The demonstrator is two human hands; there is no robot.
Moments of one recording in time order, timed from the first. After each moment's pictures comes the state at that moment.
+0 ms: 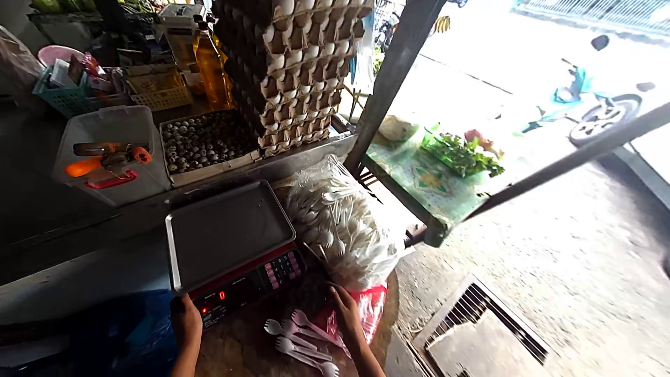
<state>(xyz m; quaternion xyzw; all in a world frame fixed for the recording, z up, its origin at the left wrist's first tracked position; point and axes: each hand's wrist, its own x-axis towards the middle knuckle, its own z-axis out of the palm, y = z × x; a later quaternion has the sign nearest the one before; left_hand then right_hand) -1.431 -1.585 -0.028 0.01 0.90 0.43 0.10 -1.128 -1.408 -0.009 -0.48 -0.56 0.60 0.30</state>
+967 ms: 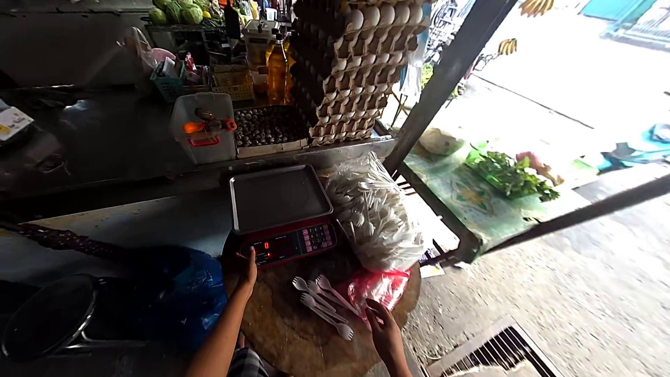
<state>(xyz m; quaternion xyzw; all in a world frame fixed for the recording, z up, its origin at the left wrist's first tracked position) -1.381 -1.599 -0.002 0.04 0.75 0.63 0.19 -1.042 -1.479 -0.004 -0.50 -0.72 0.43 0.20</state>
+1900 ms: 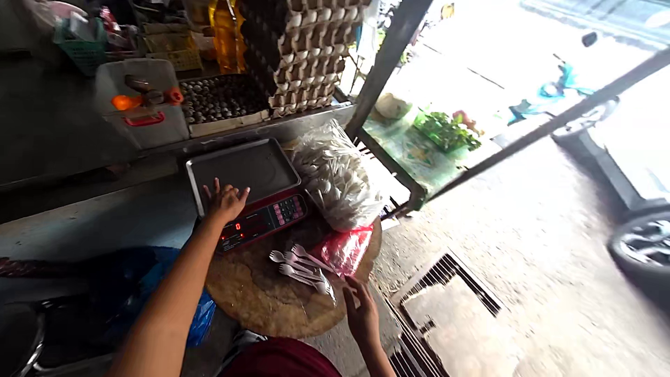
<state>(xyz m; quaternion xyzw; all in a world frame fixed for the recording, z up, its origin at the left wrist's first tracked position) -1.453 -1.520 0.088 0.46 0.87 0.11 0.17 -1.027 -1.551 0.023 -0.49 -0.75 0.32 0.30</state>
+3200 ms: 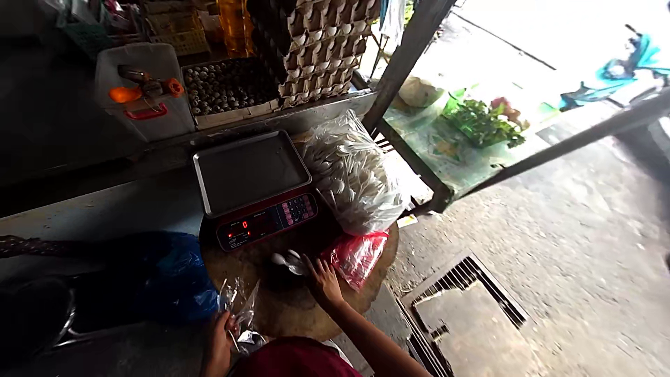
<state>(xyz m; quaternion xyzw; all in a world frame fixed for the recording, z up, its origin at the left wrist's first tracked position) -1.277 -1.727 0.003 -0.17 0.69 0.62 0.34 -1.122 -1.504 -0.042 -0.33 -0.92 0.20 0.01</state>
